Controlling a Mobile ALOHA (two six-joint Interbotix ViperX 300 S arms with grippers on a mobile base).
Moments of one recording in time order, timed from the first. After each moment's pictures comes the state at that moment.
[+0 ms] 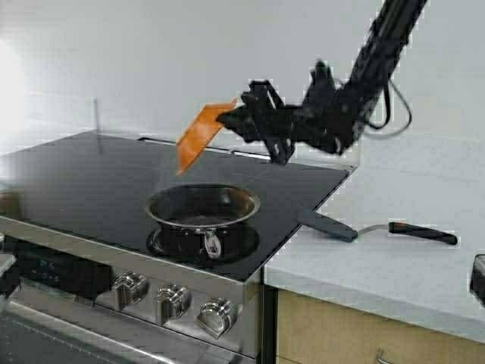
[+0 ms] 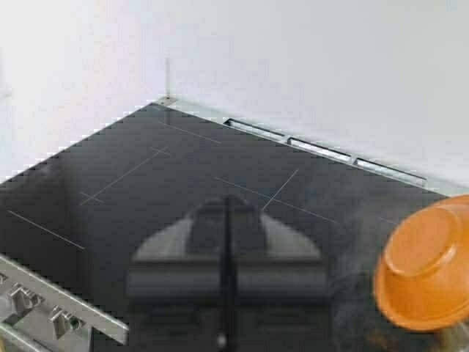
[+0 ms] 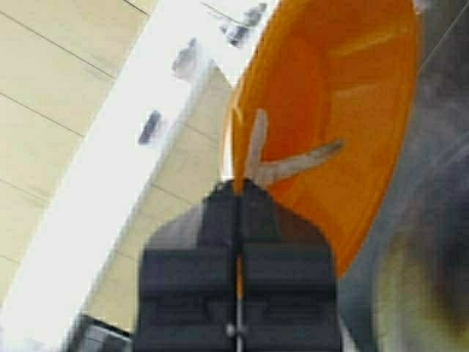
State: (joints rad) left arm -0.02 -1.03 1.27 0.00 -0.23 -0.07; right arm 0.45 0.78 0.28 -0.54 -1.14 1.29
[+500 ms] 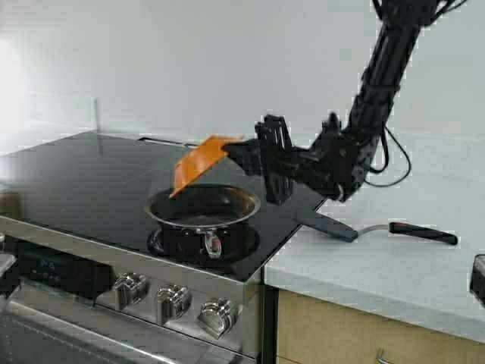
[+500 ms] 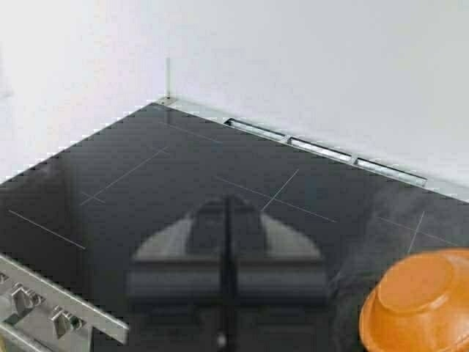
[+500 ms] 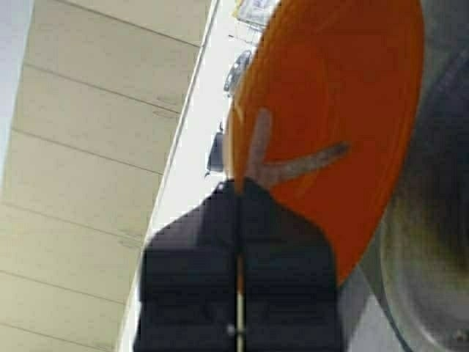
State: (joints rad) left arm -0.02 -1.03 1.27 0.00 -0.23 -0.07; right arm 0.44 0.94 0.24 -0.50 -1.30 1.47
